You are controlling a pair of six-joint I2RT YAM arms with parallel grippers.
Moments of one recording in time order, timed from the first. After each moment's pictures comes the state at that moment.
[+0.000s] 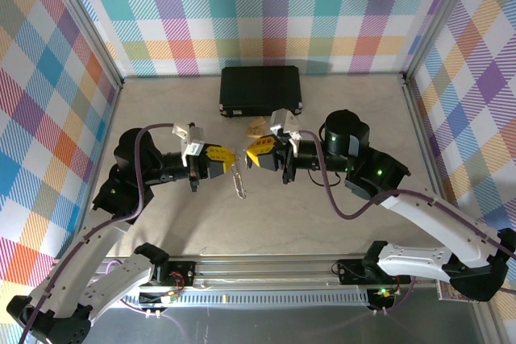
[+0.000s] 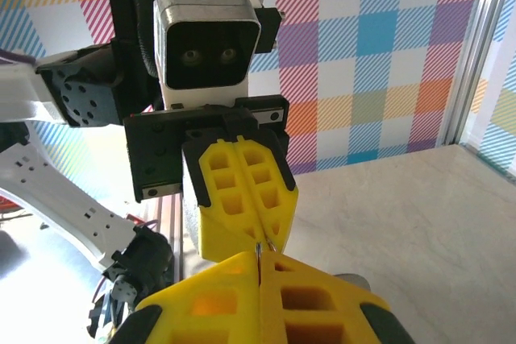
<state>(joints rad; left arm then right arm) -0.46 0.80 0.93 -0.22 0.90 -0.05 0.93 1.09 1.25 -0.29 -0.48 -0.01</state>
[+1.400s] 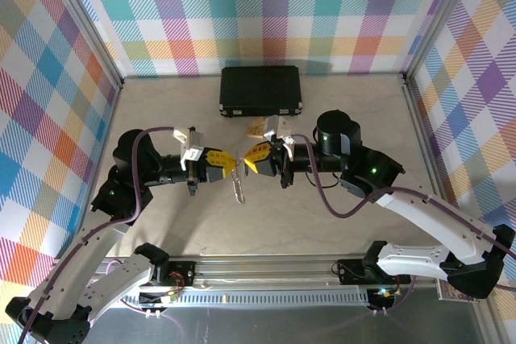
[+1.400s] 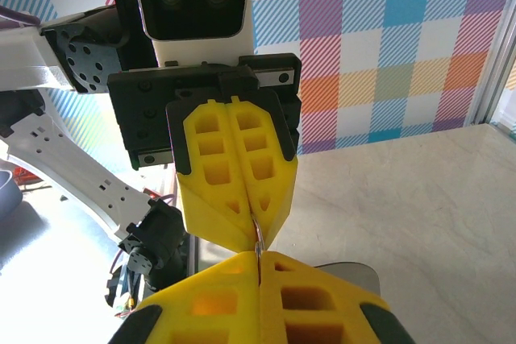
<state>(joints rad) -0.47 0.80 0.93 -0.21 0.95 -0.04 0.93 1.12 1.25 -0.33 -0.53 -0.04</state>
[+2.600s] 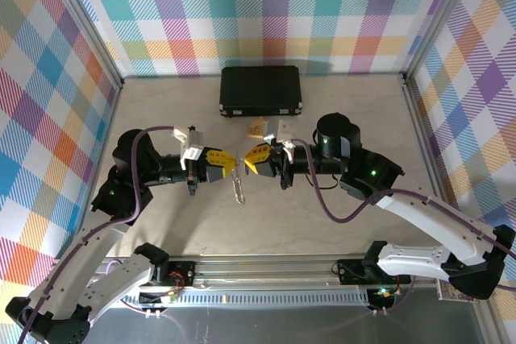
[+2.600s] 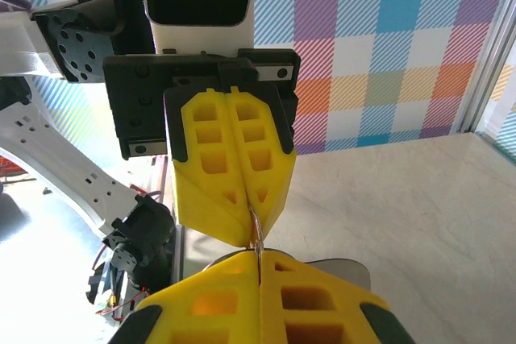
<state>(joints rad) -0.47 0.80 0.93 -0.21 0.95 -0.05 0.94 1.11 1.22 -0.31 -0.50 -0.08</state>
